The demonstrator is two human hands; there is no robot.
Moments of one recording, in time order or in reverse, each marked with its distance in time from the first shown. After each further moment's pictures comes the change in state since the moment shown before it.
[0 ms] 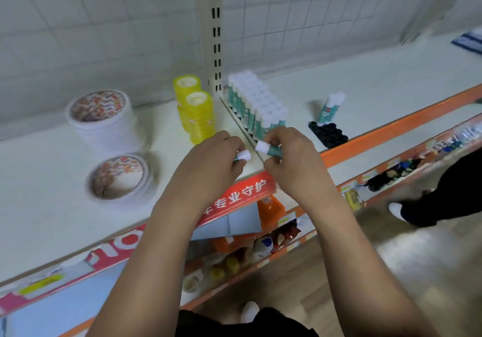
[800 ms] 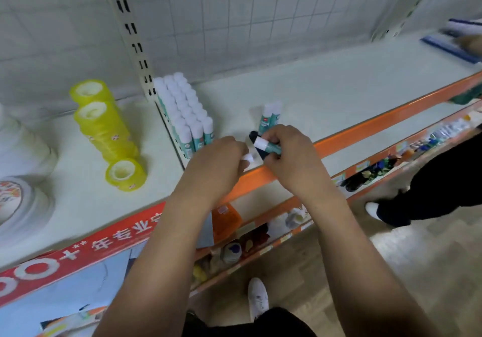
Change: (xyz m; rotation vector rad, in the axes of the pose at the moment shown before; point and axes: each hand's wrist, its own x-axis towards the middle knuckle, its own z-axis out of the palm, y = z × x) left_hand 0.100 0.100 0.077 0.027 -0.133 -0.014; right_hand 0.041 0.135 -0.059 0.028 -0.044 0.056
